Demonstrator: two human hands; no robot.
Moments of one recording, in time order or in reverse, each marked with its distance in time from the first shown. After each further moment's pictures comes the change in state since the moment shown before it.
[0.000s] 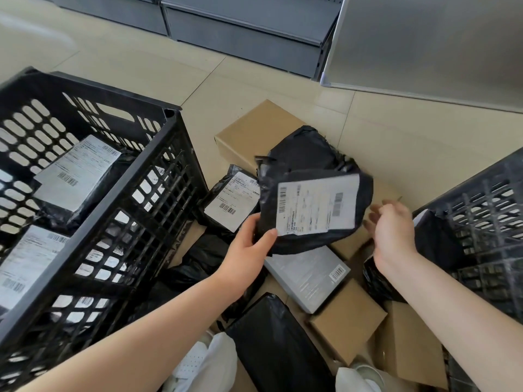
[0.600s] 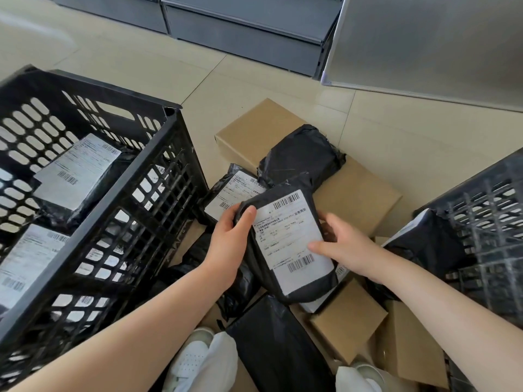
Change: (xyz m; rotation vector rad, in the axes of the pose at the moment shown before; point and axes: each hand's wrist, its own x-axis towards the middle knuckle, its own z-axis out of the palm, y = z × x) left_hand 0.014 0.008 -0.016 -0.186 0.216 -0.071; right_hand -0.034 0.004 0.011 -0.763 -0.844 -0.193
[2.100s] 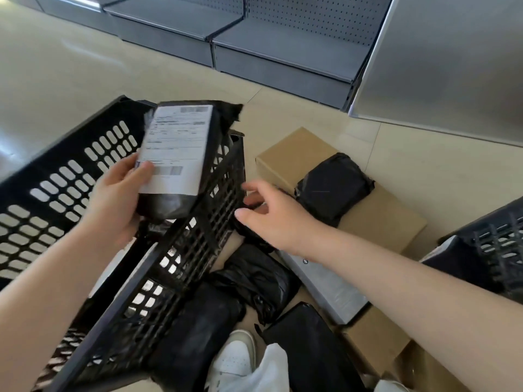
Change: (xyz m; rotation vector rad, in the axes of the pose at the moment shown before) left_hand -0.046 0.159 -0.191 -0.098 0.318 0.235; right_hand -0.019 -0.195 0.106 -0.146 -0.083 -0.353
